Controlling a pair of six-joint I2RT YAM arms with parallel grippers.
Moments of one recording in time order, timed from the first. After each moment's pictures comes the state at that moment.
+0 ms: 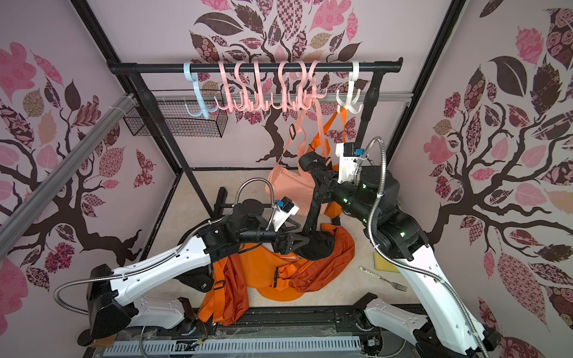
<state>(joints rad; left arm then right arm) -0.97 1.37 1.19 -0.19 0.36 -0.19 0.56 1.04 1.50 -0.55 -0.07 0.46</state>
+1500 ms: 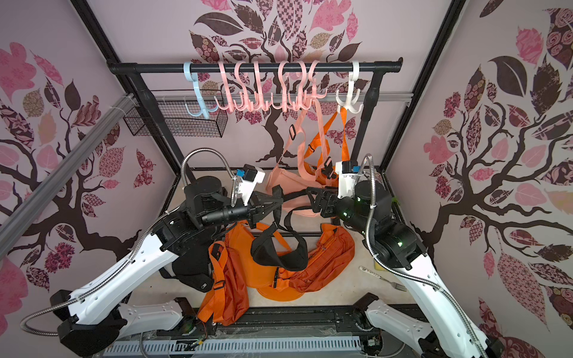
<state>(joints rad) -0.82 1.22 1.41 -0.38 0.35 -0.21 0.56 0.93 1.31 -0.62 -0.05 0.48</state>
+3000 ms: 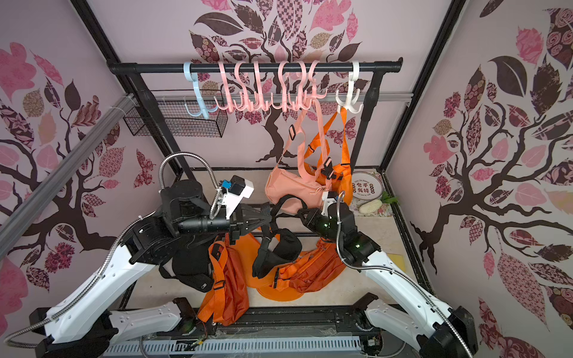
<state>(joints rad) -0.82 1.11 1.45 -0.60 0.52 -0.09 0.56 0.99 0.78 -0.10 -0.17 1.07</state>
